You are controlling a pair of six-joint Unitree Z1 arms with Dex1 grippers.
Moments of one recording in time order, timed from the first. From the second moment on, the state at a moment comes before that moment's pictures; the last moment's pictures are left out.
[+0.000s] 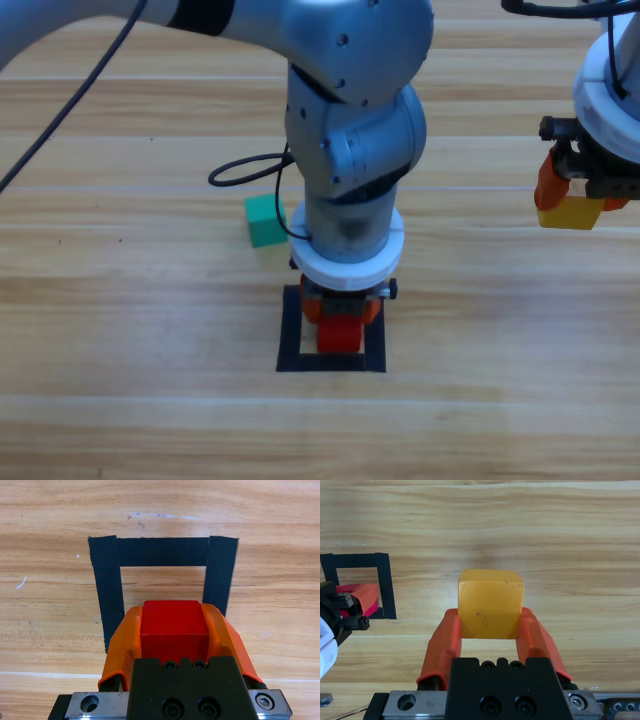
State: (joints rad) arm 0 -0.93 2.34 -1.90 1.06 0.15 -1.02; arm 1 0.84 1.86 -1.55 1.04 -0.21 0.81
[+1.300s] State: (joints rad) arm 0 -0.93 2.34 -1.87 1.03 0.15 -1.00; arm 1 0.84 1.86 -1.55 1.04 -0.21 0.81
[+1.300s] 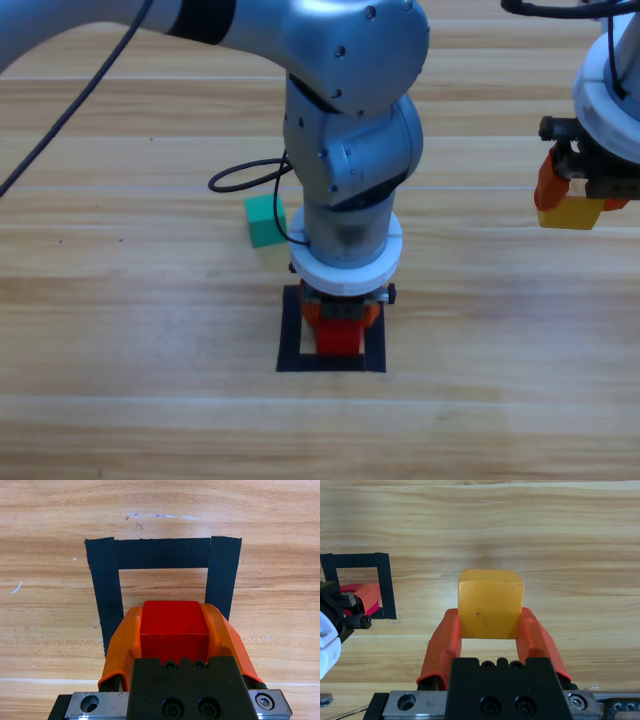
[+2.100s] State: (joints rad) arm 0 -0.91 2.34 -1.86 1.00 0.14 -0.98; arm 1 0.84 1.86 -1.55 1.01 -0.21 0.81
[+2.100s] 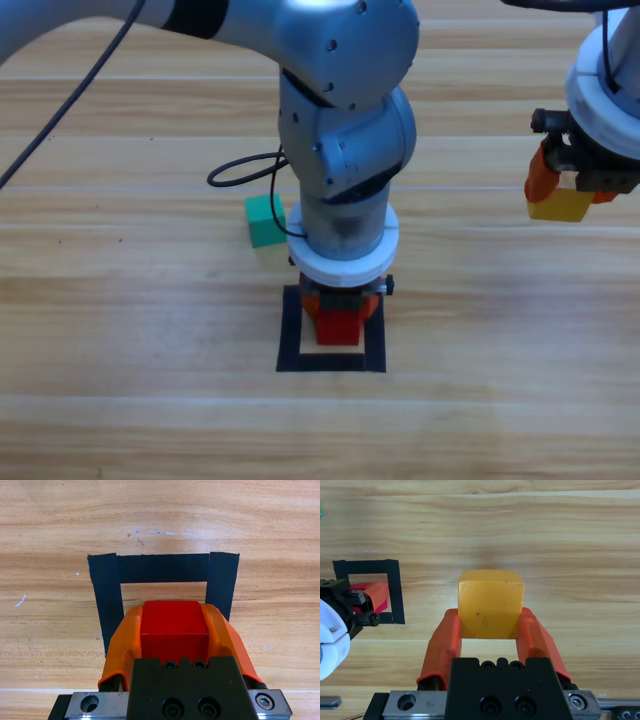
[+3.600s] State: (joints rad) arm 0 -0.51 1.21 -0.88 0.33 0.21 -0.34; arm 1 0.90 1.89 -1.58 0.99 -0.21 0.83
